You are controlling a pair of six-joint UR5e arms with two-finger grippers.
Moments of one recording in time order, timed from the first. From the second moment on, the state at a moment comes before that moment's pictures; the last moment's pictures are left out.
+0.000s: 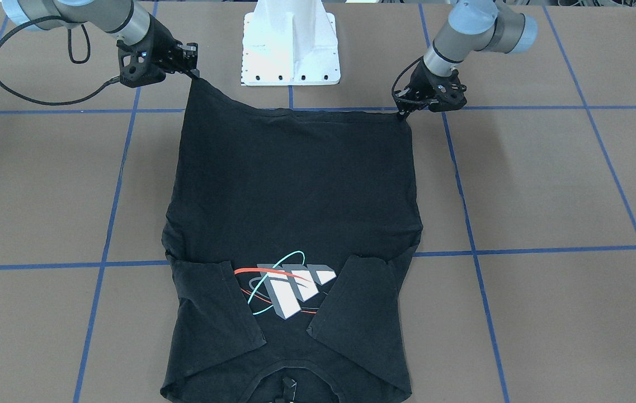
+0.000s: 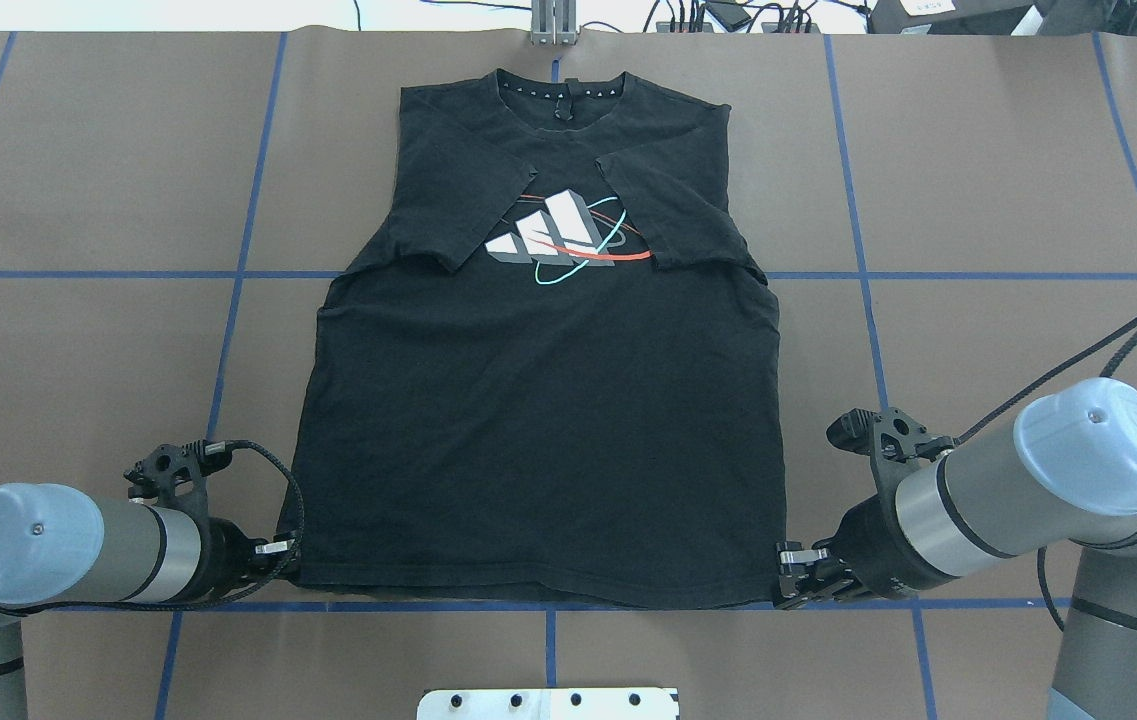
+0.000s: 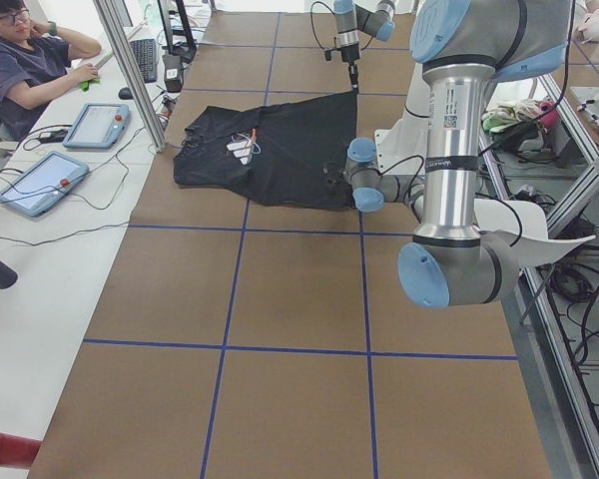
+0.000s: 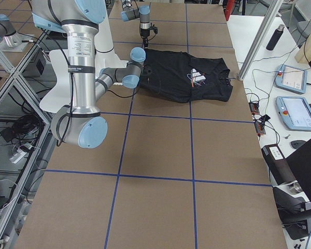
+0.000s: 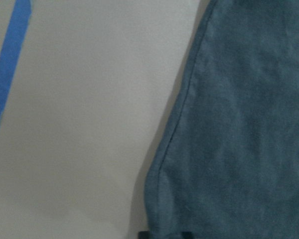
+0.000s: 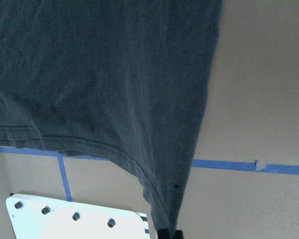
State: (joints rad) left arm -0.30 -1.56 -1.97 -2.20 -1.79 -1.68; right arm 0.42 -1.56 2.14 -1.07 2.17 1.49
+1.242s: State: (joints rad) left arm -0.30 -1.46 -2.32 -2.13 -2.05 -1.68; right arm 0.52 -1.71 2.27 -1.07 2.59 1.49
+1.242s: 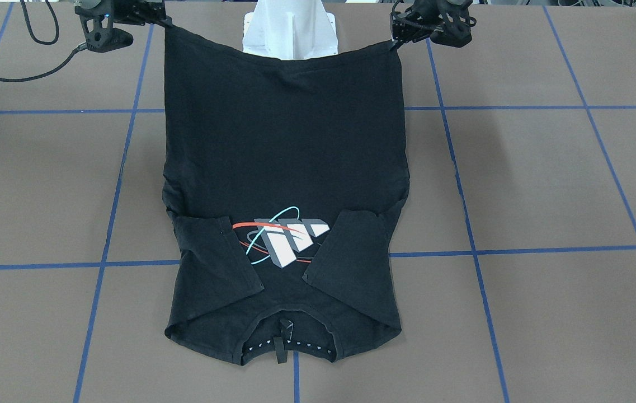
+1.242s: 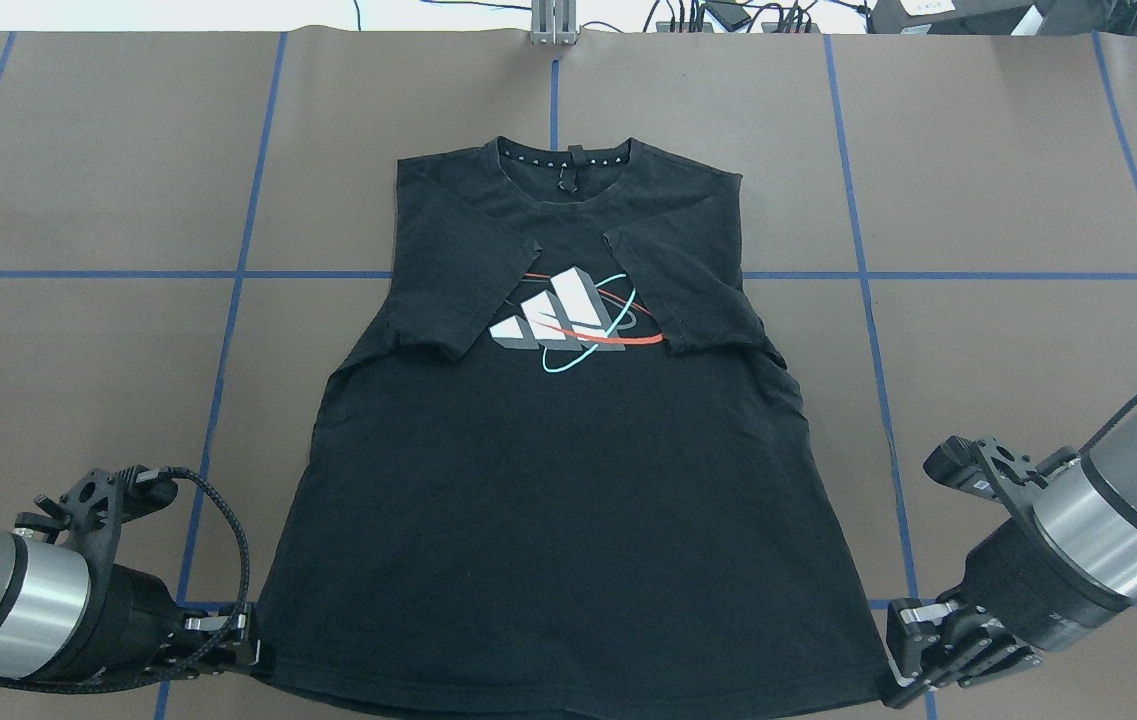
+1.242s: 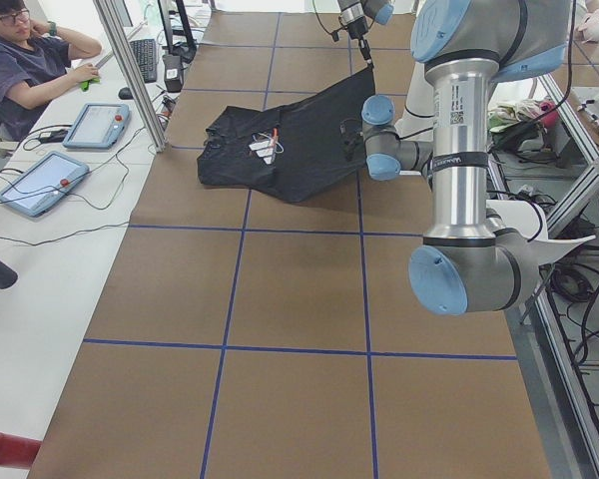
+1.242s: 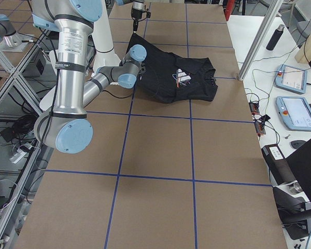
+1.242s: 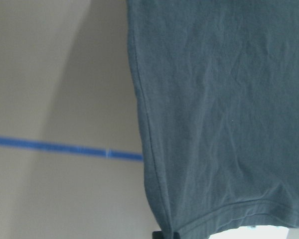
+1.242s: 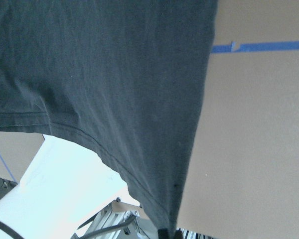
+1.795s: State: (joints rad) left arm -0.32 -1.46 -2.34 -2.11 -2.19 -1.68; right arm 0.59 -1.74 2.26 -1.07 2.68 1.49
